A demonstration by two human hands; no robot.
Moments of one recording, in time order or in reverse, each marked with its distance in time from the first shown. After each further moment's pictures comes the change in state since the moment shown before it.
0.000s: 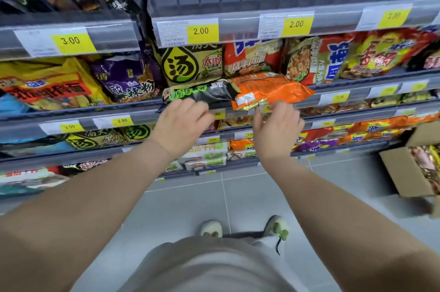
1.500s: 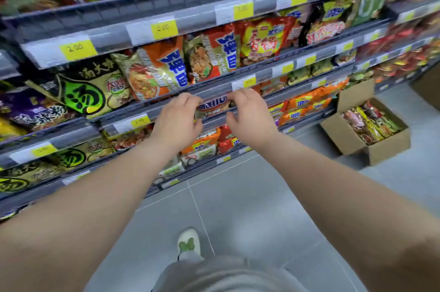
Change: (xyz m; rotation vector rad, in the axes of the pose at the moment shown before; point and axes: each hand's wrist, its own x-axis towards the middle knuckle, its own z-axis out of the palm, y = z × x) left_hand 0.115 0.157 -0.030 -0.483 -0.363 -0.291; right_hand 0.017 0.126 -0.133 0.077 -0.329 -0.214
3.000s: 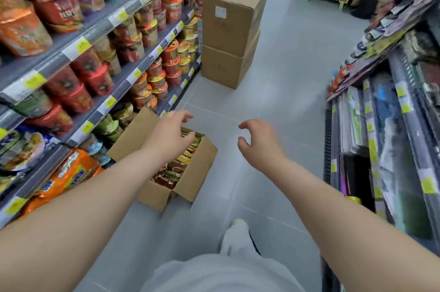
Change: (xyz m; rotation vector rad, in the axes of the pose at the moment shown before) left_hand 0.400 0.904 0.339 -0.297 -0.405 0.525; right_hand -0.249 0.879 -0.399 -0.010 0.173 0.953
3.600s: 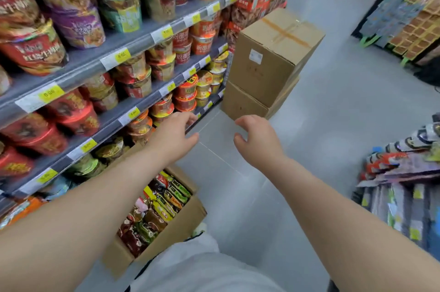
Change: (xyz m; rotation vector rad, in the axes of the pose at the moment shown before) left_hand 0.349 -0.007 -0.010 -0.054 0.151 -0.215; right_hand 0.401 0.021 -0.057 -0.085 -0.094 -0.285
